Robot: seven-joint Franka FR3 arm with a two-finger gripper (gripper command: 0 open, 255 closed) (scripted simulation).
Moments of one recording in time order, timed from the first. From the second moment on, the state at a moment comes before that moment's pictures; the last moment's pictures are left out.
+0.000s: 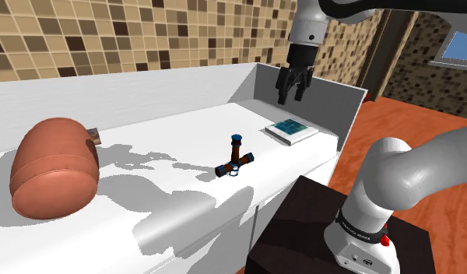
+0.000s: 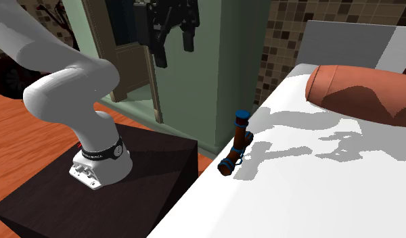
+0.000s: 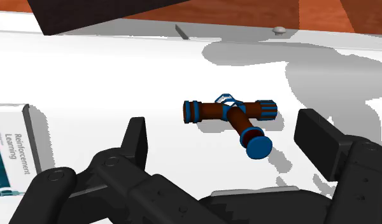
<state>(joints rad) 0.01 -0.81 -0.05 -2.35 0.04 1.55 0.17</state>
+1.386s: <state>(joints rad) 0.05 -0.19 0.07 -2.21 0.08 1.88 0.33</state>
